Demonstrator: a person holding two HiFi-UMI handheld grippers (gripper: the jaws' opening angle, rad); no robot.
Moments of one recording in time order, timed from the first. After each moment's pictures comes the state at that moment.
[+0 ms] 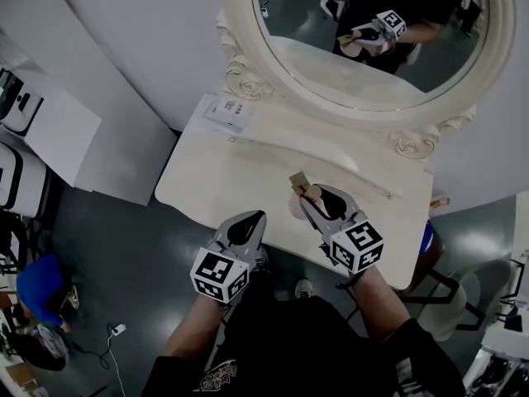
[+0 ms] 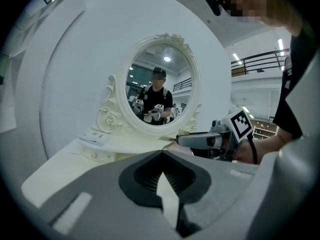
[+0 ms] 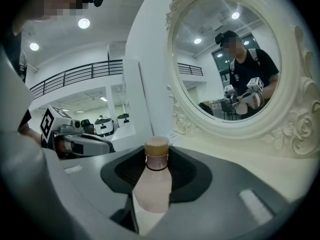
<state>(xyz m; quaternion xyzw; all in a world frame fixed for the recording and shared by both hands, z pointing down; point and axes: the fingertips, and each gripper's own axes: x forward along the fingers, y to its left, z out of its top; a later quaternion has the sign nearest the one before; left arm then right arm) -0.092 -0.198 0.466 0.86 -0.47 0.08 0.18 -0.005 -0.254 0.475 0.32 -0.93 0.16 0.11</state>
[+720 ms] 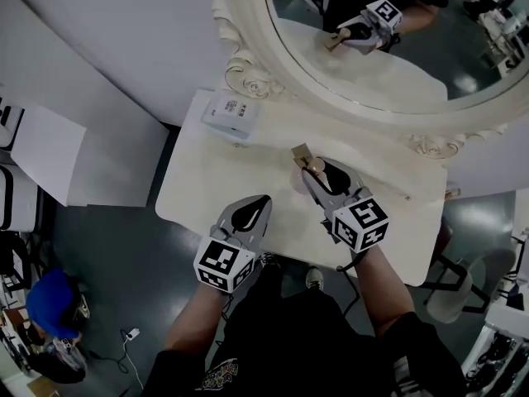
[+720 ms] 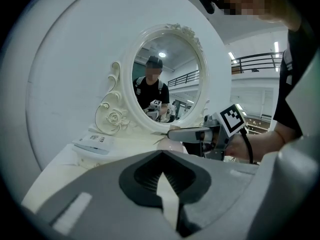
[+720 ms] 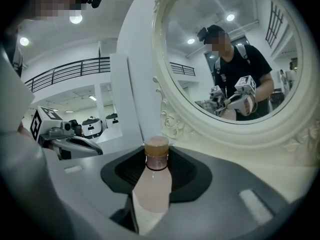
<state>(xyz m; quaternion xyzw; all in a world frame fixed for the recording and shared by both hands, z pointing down) -0.133 -0.283 0.492 0.88 -0.42 0.09 0.19 -0.054 -0.354 0.499 0.37 -0.91 0.16 0.12</state>
